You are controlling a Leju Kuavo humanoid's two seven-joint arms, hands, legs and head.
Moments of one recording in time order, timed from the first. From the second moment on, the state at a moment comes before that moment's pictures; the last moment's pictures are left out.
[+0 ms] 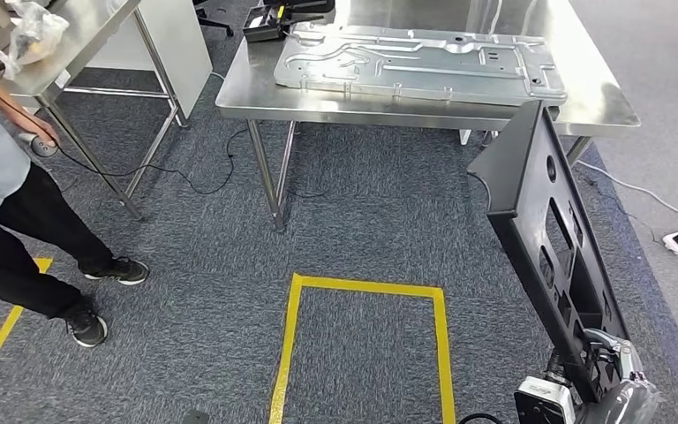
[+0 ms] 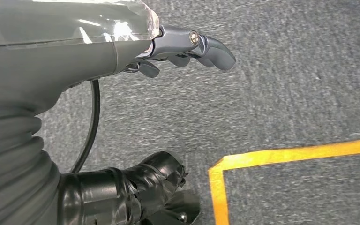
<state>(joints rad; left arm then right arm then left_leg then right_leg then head) -0.05 -0.23 0.95 -0.20 -1.20 0.34 -0.55 0.38 0.17 0.04 -1.82 0.64 -0.70 -0.50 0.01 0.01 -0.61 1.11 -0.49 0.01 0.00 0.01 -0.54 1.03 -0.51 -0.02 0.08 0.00</state>
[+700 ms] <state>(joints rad) -0.06 -0.23 0.95 -0.20 -1.21 0.32 -0.55 0.38 0.17 0.04 -1.82 0.60 -0.70 -0.50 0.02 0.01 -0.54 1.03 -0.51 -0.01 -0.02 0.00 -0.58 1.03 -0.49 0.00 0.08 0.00</state>
